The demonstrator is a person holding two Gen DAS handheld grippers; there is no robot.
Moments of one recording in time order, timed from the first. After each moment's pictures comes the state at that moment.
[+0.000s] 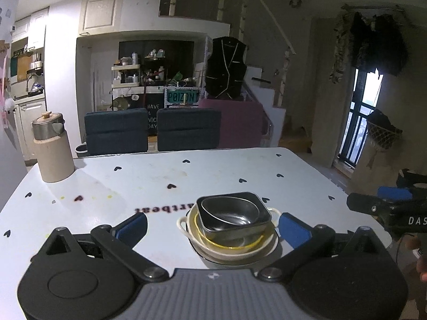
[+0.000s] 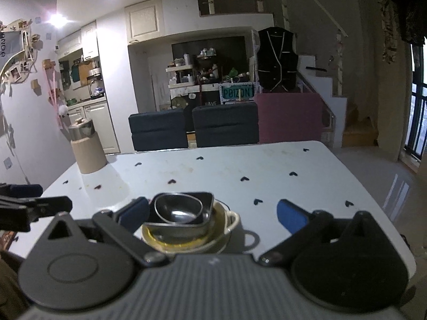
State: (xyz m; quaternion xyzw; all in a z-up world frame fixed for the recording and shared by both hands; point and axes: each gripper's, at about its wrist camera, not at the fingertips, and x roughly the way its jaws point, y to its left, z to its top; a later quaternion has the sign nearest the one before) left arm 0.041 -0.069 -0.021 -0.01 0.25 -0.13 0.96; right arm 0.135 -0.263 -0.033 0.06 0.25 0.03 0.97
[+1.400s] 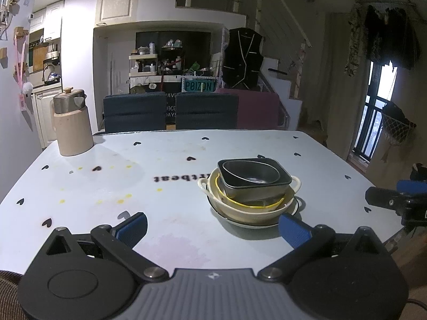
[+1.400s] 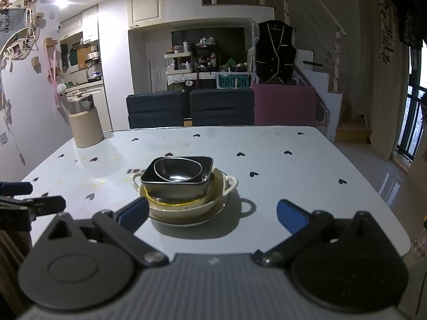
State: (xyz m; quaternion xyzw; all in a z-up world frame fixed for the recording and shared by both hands) left arm 0.003 -0.051 -0.070 -0.01 0.26 -0.09 0.96; right arm 0.112 -0.259 -0.059 0.03 0.27 0.02 0.96
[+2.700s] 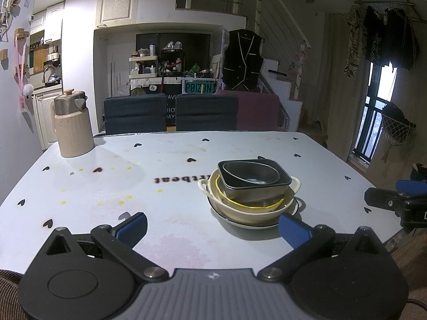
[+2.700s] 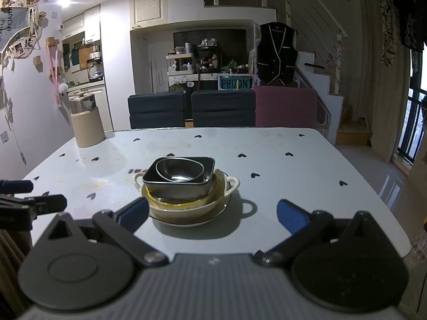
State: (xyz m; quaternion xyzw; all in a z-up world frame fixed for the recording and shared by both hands) left arm 0.002 -0.052 -0.070 -0.01 0.26 -0.10 0.96; right arm 0.111 -0.262 -0.061 0.03 0.26 0.03 0.96
